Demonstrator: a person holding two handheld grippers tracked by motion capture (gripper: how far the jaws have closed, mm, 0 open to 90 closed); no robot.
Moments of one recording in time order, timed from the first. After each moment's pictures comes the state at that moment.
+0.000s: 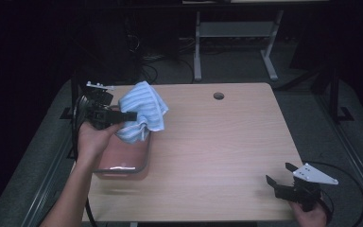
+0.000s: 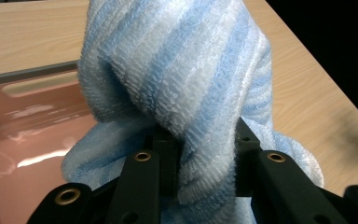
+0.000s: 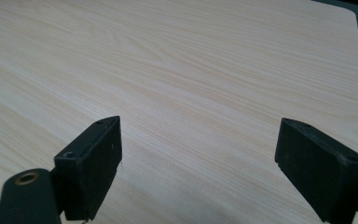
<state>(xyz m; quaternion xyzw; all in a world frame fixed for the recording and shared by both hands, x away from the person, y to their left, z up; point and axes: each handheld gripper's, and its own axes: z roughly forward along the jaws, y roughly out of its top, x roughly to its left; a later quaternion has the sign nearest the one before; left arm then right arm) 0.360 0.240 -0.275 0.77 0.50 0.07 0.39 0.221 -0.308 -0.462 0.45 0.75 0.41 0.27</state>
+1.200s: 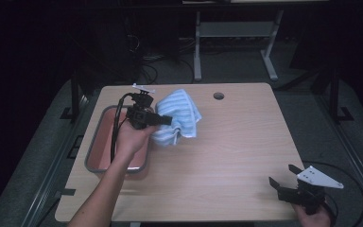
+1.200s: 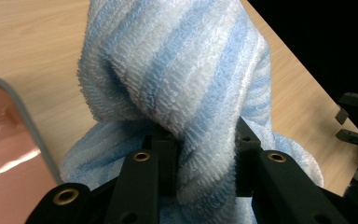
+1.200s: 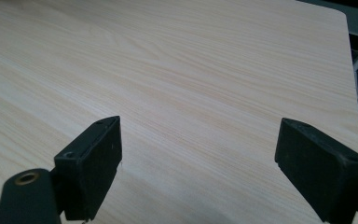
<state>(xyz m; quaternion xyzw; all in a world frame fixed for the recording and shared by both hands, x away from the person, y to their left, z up) 0.384 0.150 -0.306 0.80 0.45 0.01 0.39 0.213 -0.313 -0.460 0.45 0.74 0.41 0.27</state>
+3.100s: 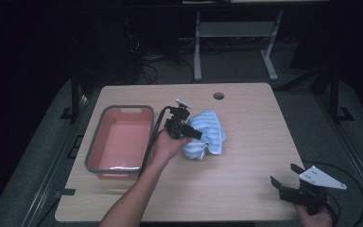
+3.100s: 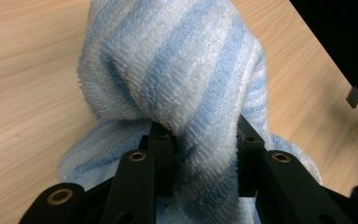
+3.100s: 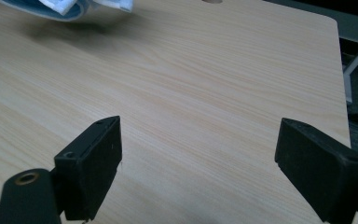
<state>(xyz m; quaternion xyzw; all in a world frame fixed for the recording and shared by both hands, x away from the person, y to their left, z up) 0.404 0.062 -0.378 0.83 0.44 -0.05 0.34 0.211 -0.315 -0.456 0.45 0.74 0.42 0.28</state>
